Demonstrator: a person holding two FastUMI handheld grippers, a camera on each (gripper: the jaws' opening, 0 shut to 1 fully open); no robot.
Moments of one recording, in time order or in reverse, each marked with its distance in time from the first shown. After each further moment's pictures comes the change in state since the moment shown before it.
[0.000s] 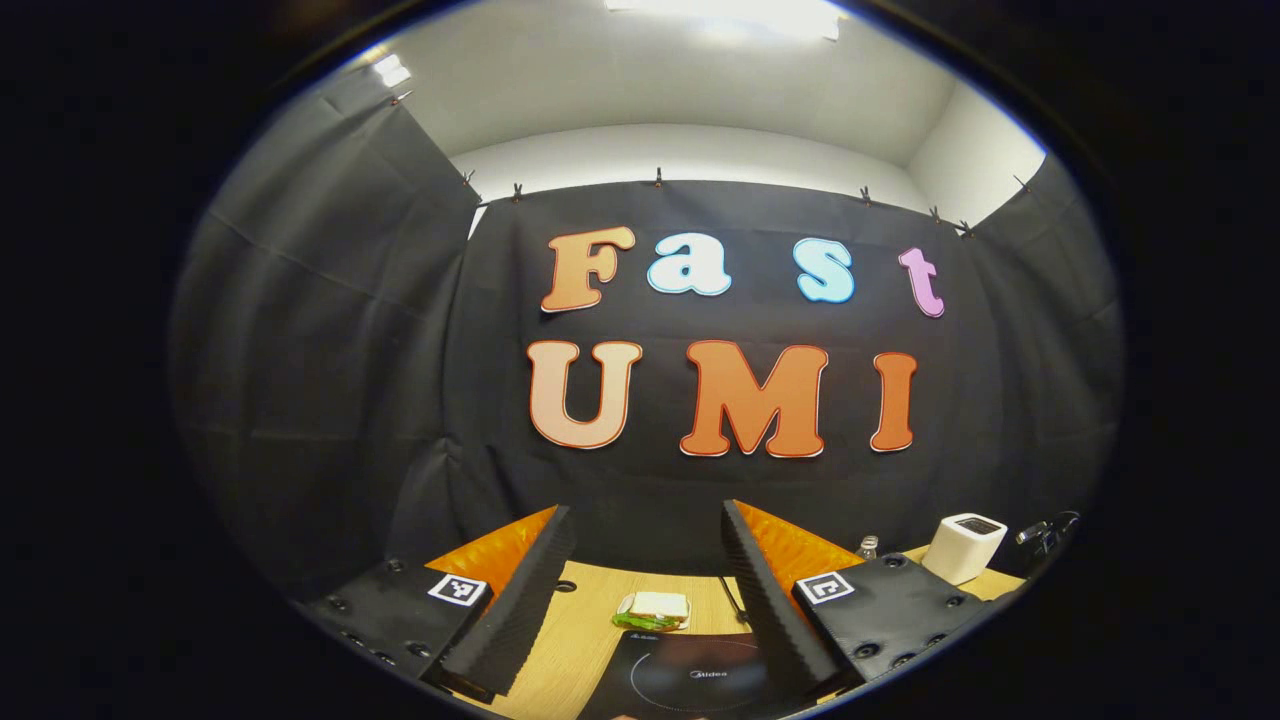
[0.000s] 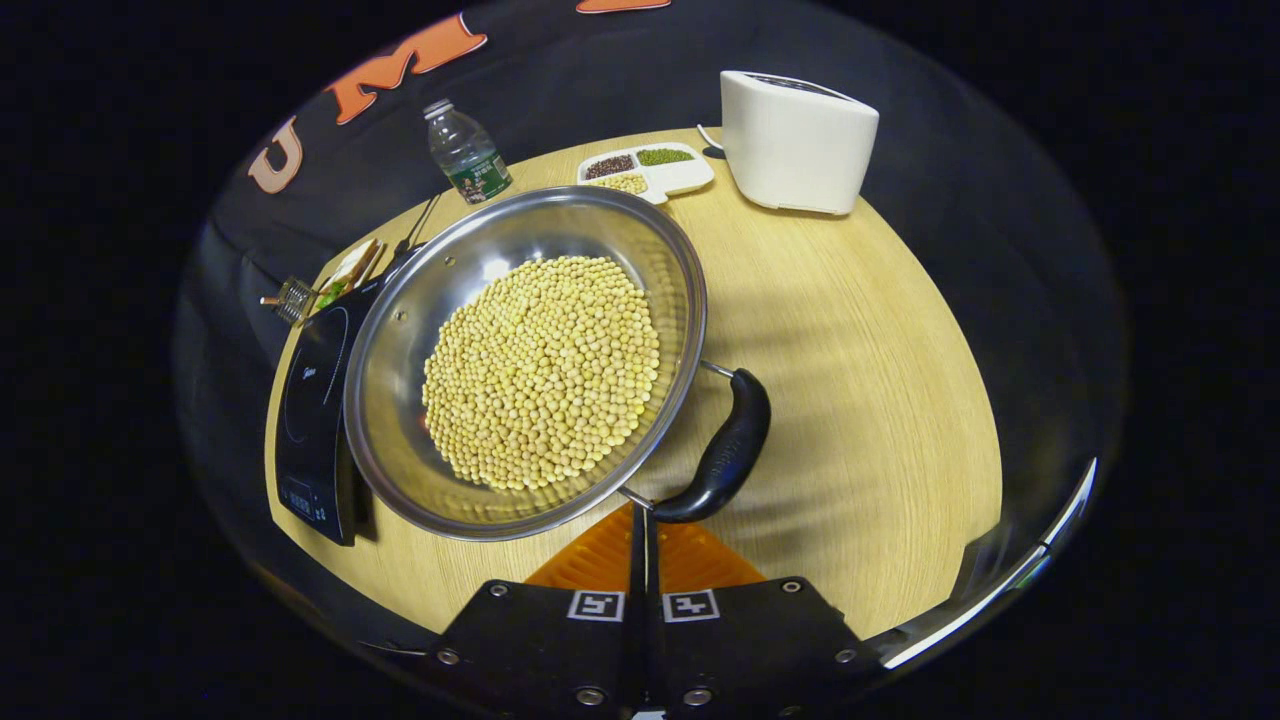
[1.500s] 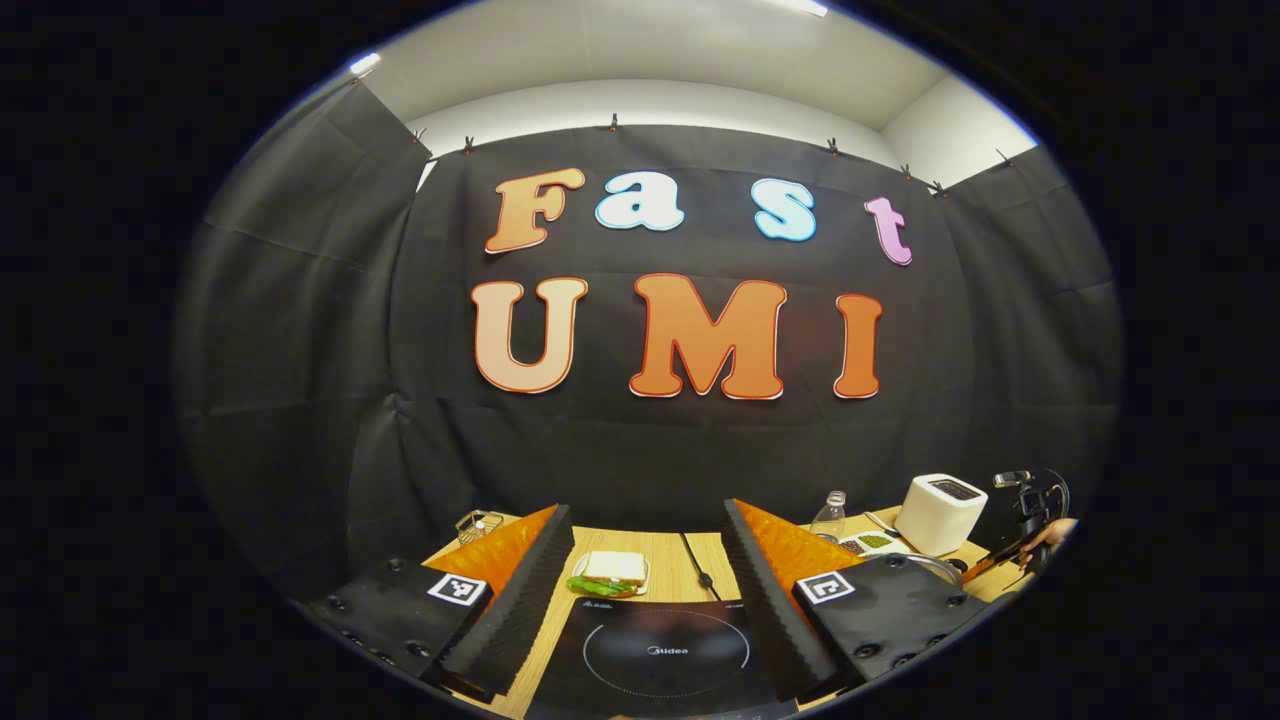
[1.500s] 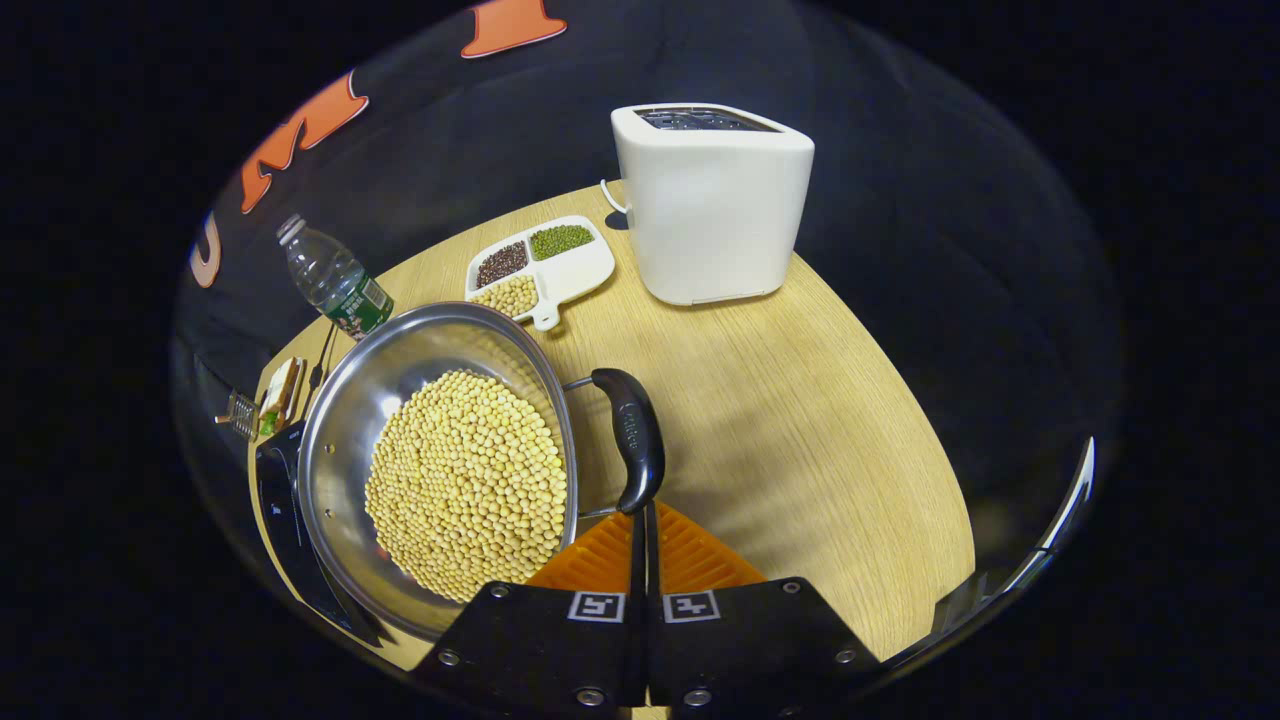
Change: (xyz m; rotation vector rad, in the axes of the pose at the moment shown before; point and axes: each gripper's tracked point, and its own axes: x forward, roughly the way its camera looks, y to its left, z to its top) left arm 0.021 -0.063 -0.067 0.015 0.182 -0.105; right arm 0.036 -0.054 0.106 0.166 -0.130 -0.148
